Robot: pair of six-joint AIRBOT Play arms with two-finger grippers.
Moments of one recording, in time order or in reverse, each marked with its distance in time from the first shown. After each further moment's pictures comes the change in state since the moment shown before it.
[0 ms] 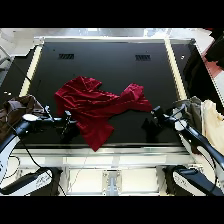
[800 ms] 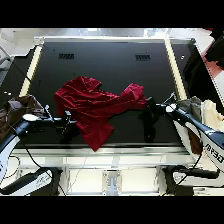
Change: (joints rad) left arm 0.000 0.004 0.001 0.000 0.000 0.032; right arm 0.018 -0.327 0.288 0.054 0.031 -0.077
